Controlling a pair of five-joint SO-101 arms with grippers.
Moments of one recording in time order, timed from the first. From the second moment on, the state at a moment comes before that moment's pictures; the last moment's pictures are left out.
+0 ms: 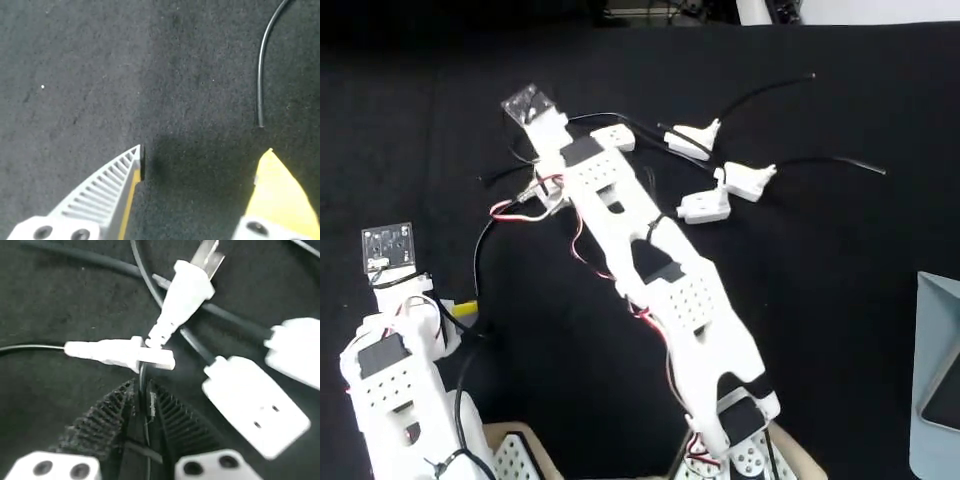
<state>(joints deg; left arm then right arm) -34.4 -64.0 81.4 50.5 -17.8 -31.9 52.1 -43.6 68.4 5.8</state>
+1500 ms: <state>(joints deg) -34.4 -64.0 82.1 50.5 -17.8 -26.2 6.0 2.5 94.5 6.5</state>
